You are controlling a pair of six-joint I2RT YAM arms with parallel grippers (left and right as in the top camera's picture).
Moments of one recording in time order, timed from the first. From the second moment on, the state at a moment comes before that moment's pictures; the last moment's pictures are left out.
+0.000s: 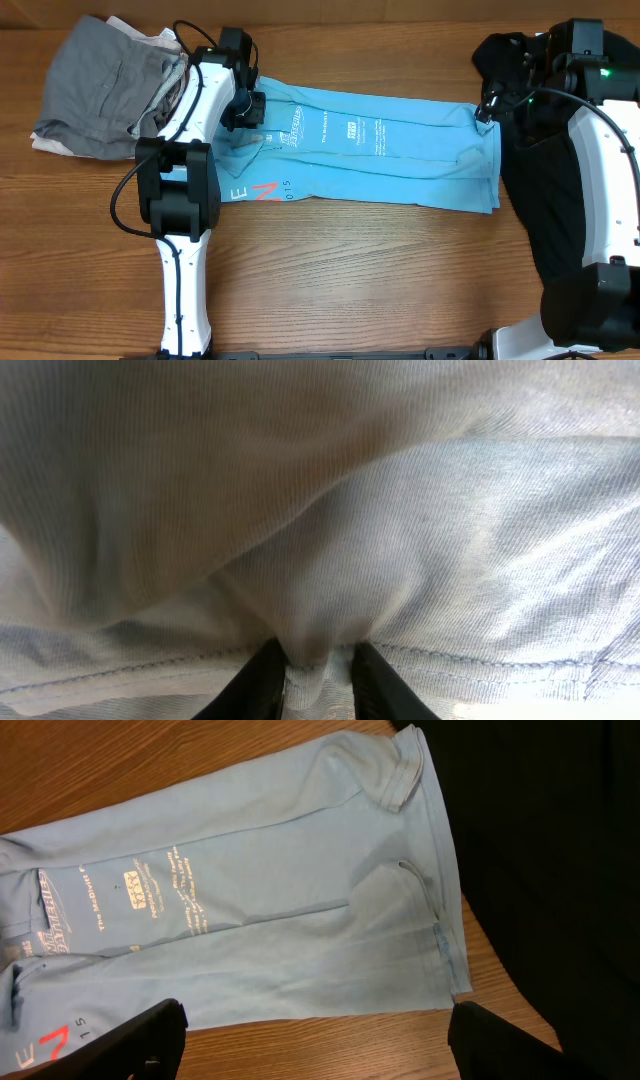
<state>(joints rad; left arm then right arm) -0.13 2.46 2.10 -1.08 0.00 -0.07 -0.11 1.72 1.72 -1.23 -0.15 0.28</state>
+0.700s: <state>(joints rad) -0.13 2.46 2.10 -1.09 0.00 -0.07 -0.11 1.72 1.72 -1.22 -0.15 0.28</state>
